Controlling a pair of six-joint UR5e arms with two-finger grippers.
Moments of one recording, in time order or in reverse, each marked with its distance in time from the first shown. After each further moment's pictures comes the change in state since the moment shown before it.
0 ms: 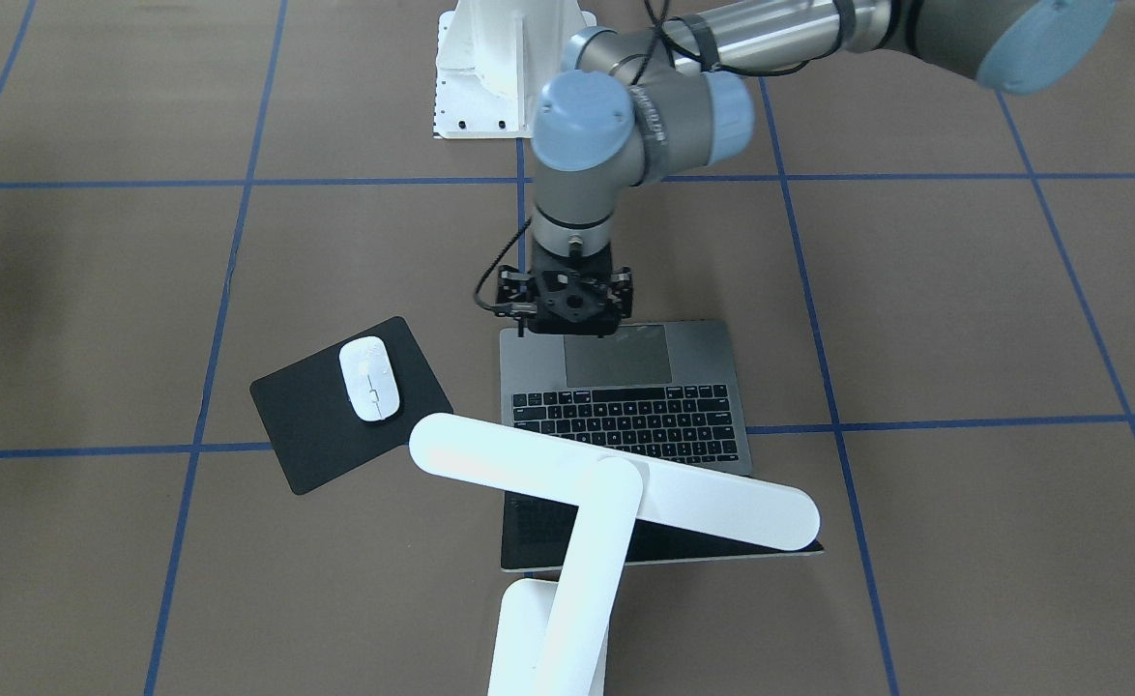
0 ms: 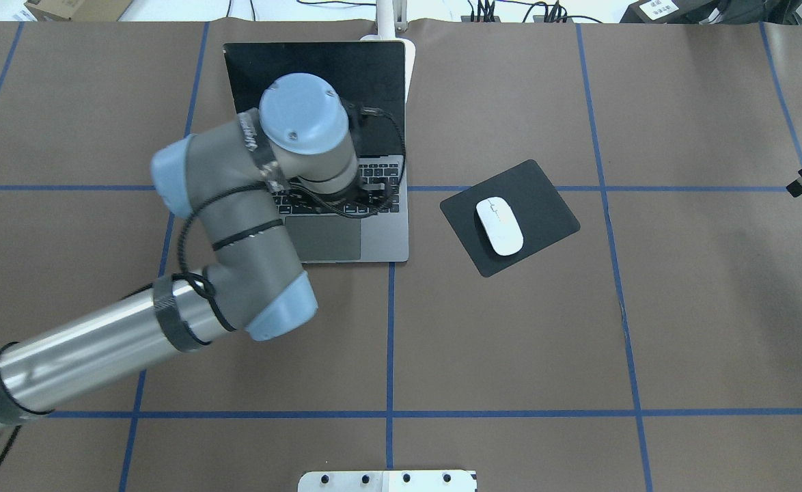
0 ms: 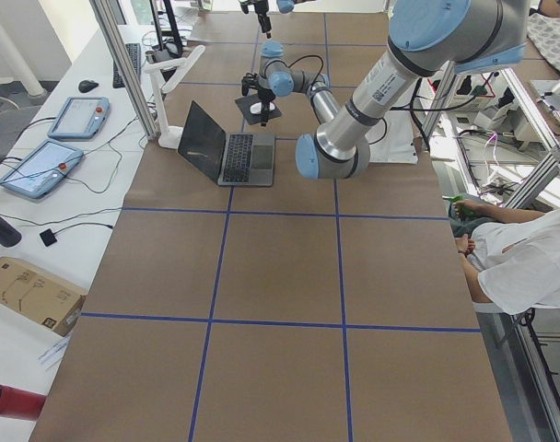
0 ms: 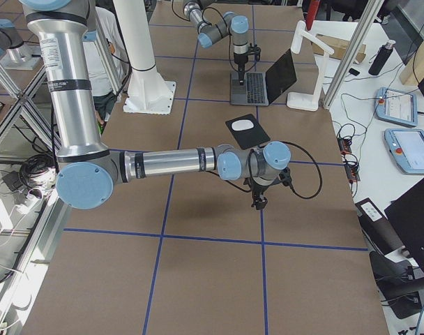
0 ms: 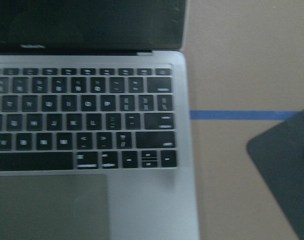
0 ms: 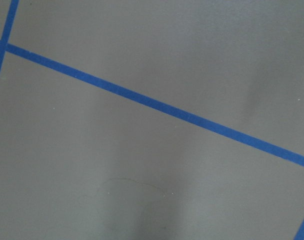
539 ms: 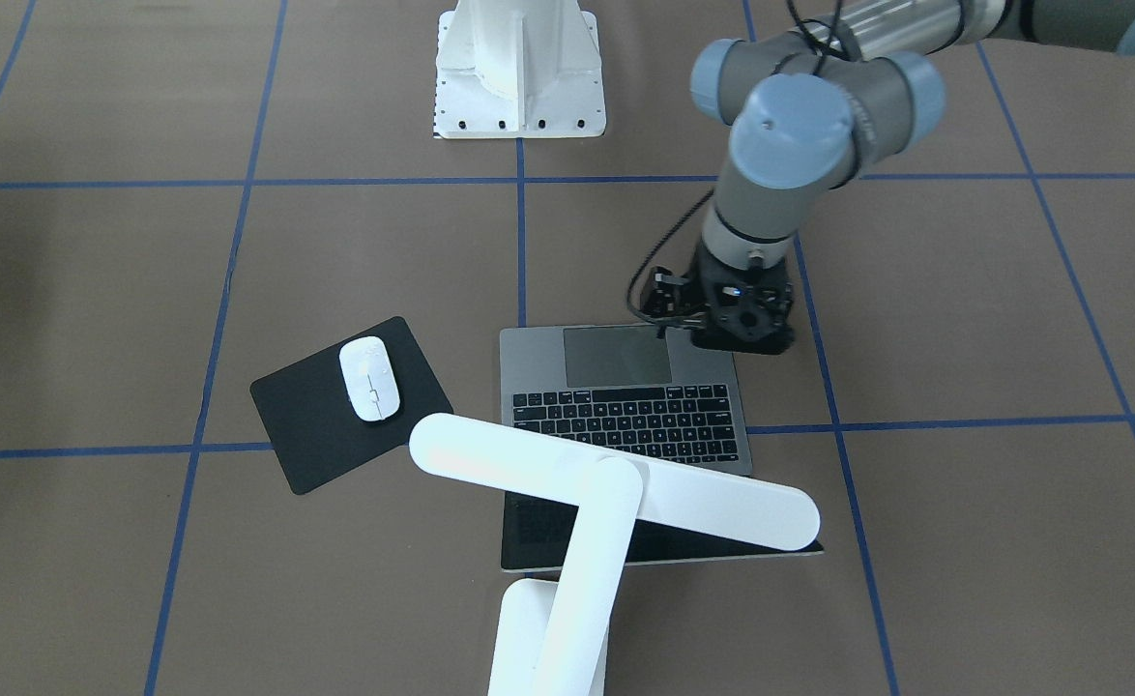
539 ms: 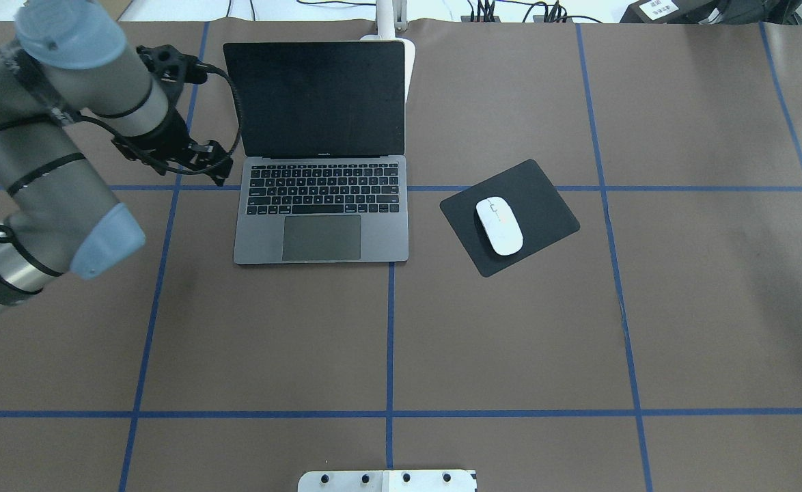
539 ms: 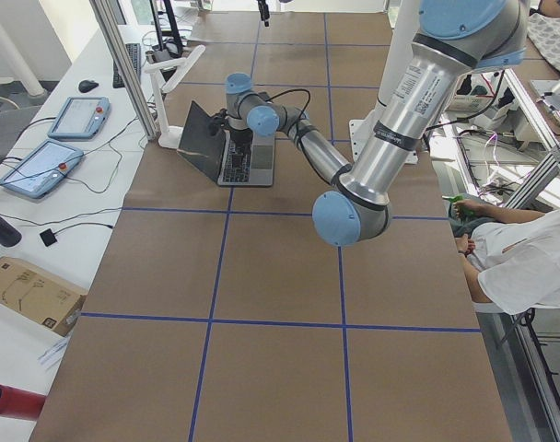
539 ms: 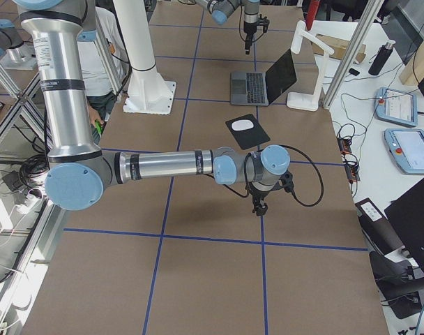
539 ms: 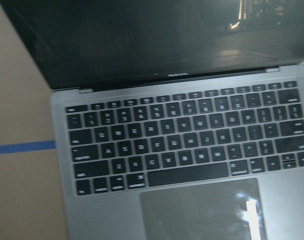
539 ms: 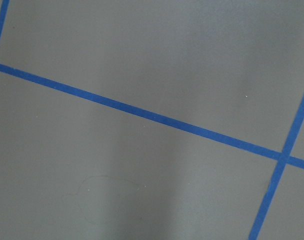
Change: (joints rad) left arm -0.270 0.315 -0.182 0.071 -0.208 0.451; right arm 0.071 -0.034 0.021 0.000 -0.003 0.002
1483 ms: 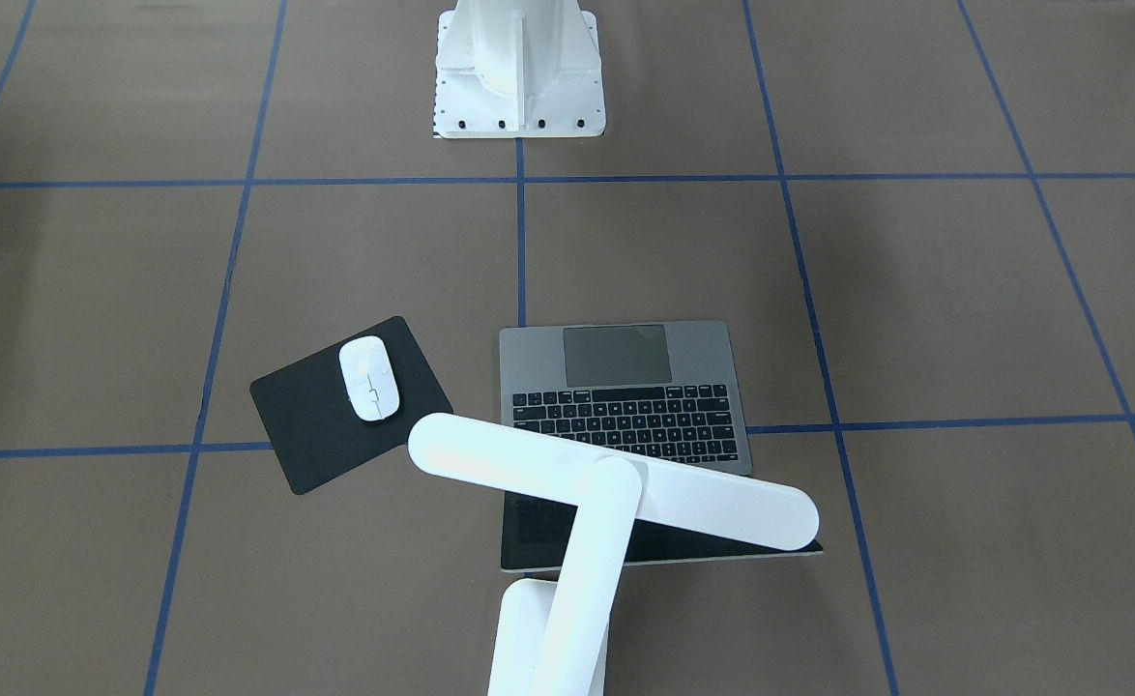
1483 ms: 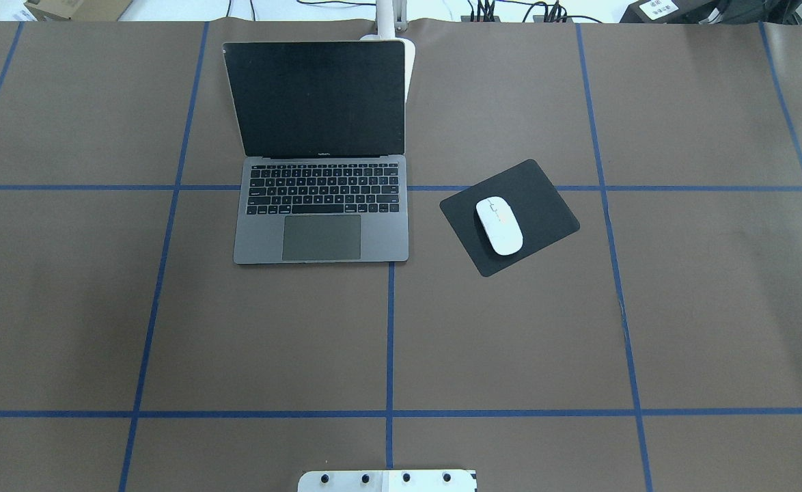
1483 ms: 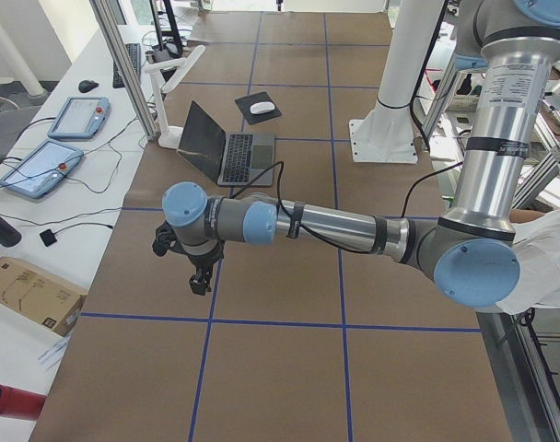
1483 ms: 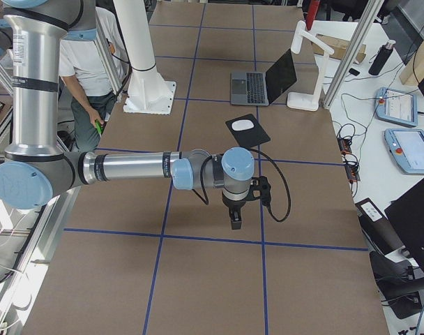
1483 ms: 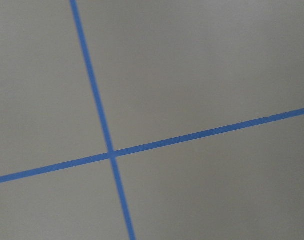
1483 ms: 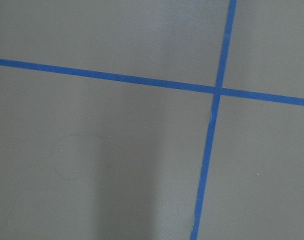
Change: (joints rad) left arm -0.650 0.313 0.193 0.042 -0.277 0.789; right arm 0.117 -0.205 0.199 0.001 -0.078 0.064
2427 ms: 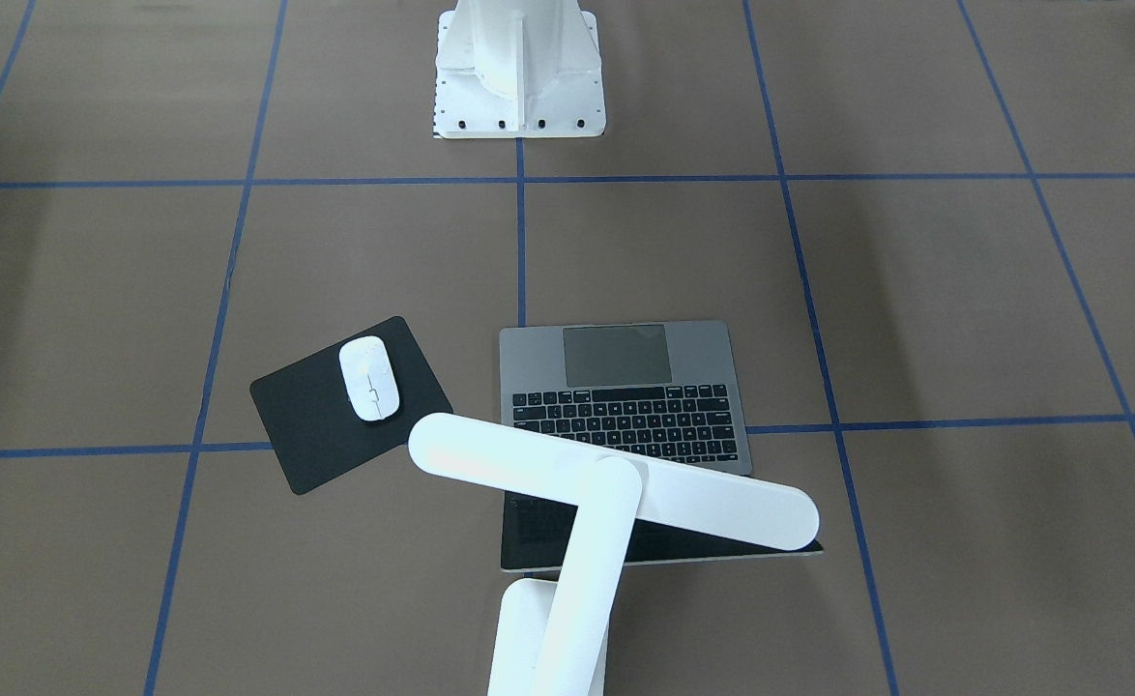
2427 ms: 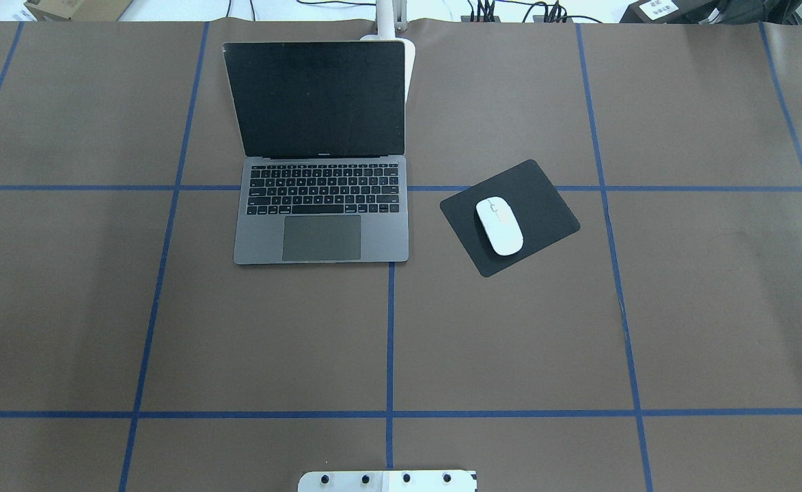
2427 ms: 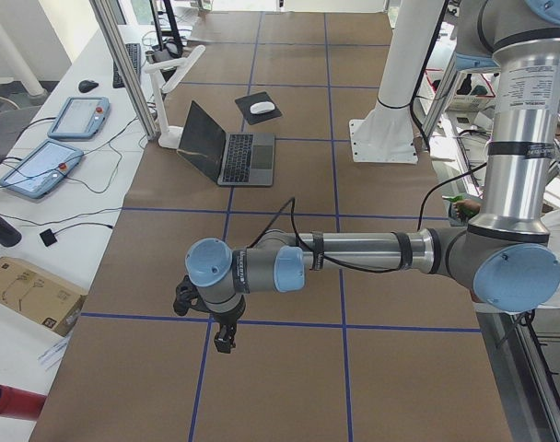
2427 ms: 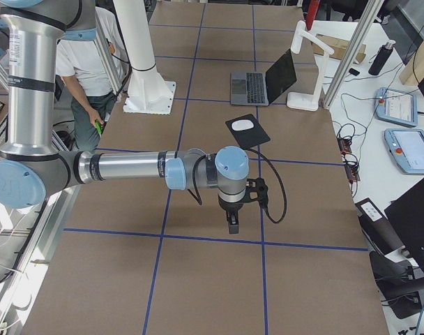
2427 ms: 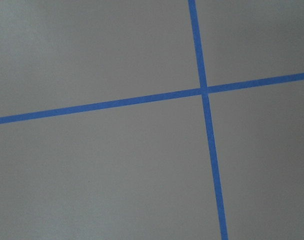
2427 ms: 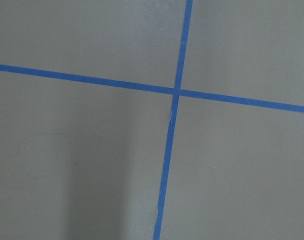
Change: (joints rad) left arm -0.049 0.126 0.042 -0.051 0.072 0.051; right arm 0.020 -0.020 0.023 -0.001 -0.041 -0.016
